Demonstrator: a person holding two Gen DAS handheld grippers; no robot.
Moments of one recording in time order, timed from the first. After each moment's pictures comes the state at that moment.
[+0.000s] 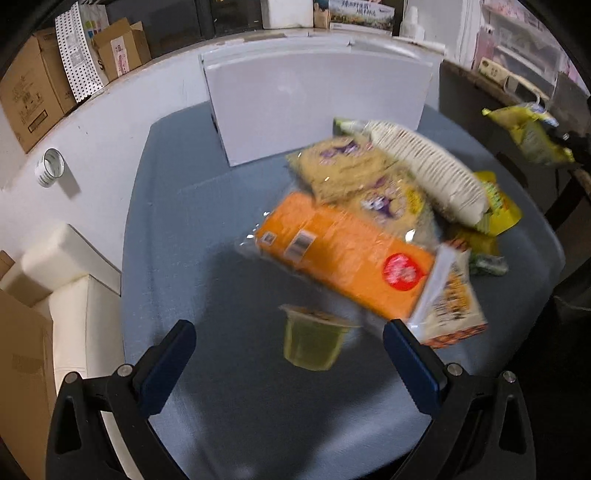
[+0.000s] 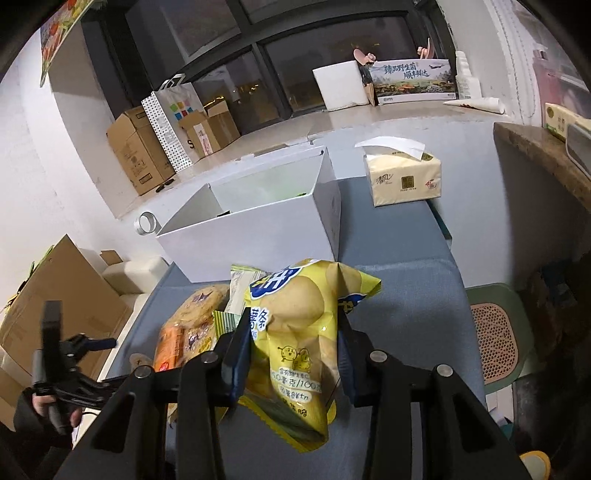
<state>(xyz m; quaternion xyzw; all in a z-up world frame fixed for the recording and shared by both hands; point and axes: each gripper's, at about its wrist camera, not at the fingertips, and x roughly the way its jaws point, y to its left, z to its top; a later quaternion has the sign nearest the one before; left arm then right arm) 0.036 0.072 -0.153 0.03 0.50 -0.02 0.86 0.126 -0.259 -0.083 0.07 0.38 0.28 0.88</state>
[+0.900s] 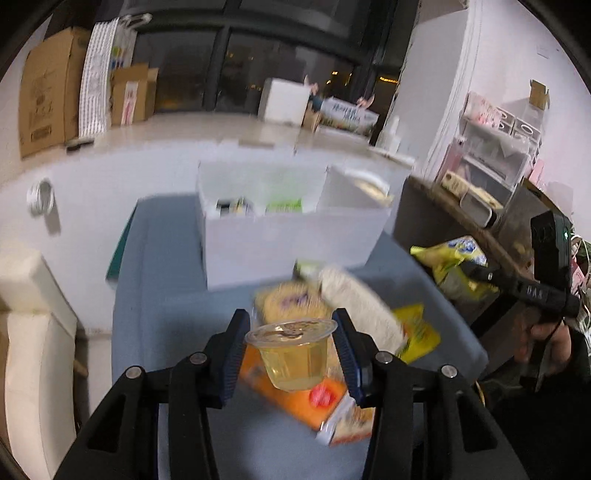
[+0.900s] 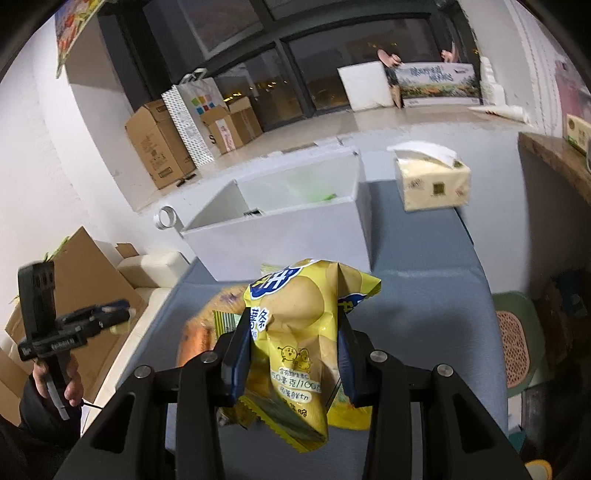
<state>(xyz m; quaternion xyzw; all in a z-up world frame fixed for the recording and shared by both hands) 0.046 0.098 -0.043 -0.09 0.35 -0.09 0.93 0.122 -0.230 -0.068 0.06 0.37 0.31 0.87</state>
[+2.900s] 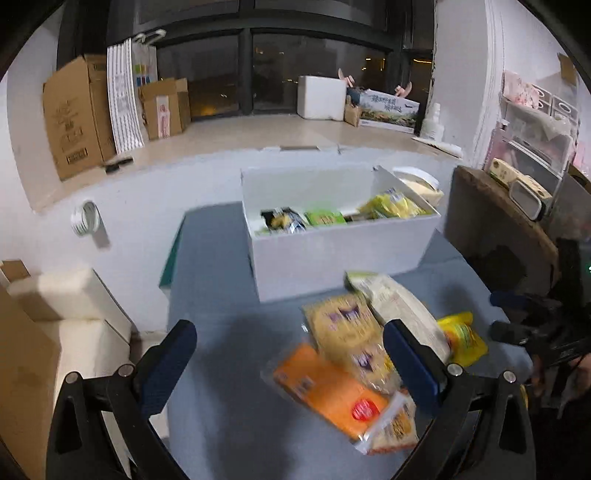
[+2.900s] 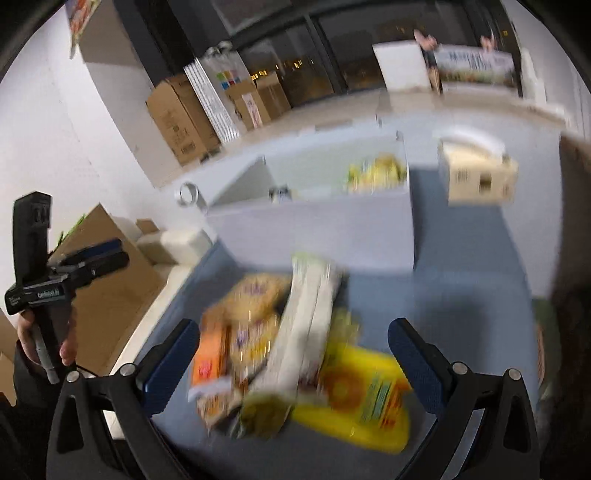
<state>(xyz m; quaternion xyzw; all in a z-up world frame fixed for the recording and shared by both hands) 0.056 0.086 -0.038 -0.04 0.38 0.01 0.93 0.136 -0.196 -0.092 0.04 0.41 0.36 0.84</state>
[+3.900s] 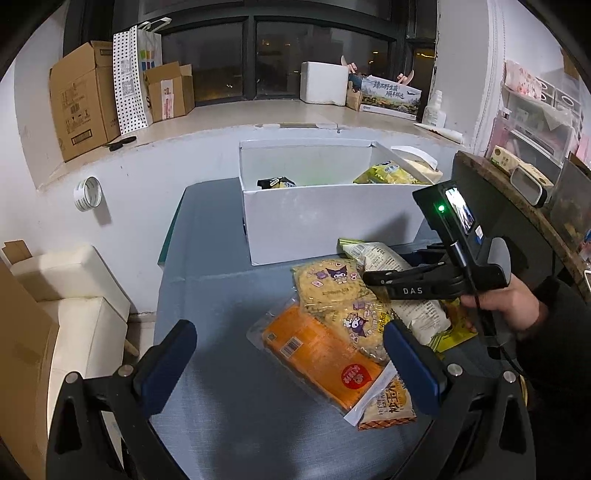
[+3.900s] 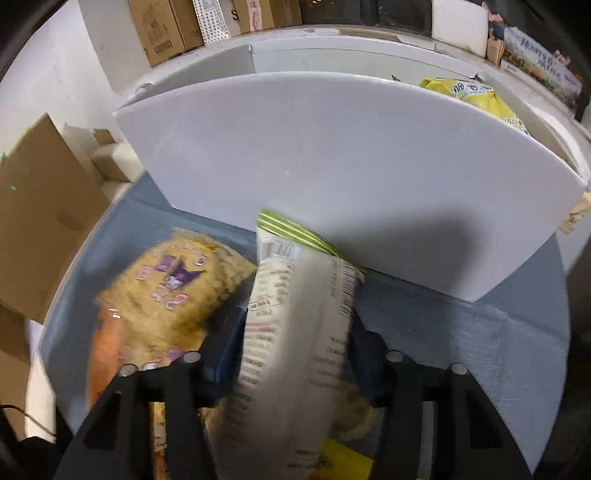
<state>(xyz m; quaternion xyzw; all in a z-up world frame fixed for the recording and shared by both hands) 0.035 0.069 -0.062 -0.04 0.39 0.03 0.92 0.224 -0.074 -0.176 -0.13 0.49 0.33 0.80</state>
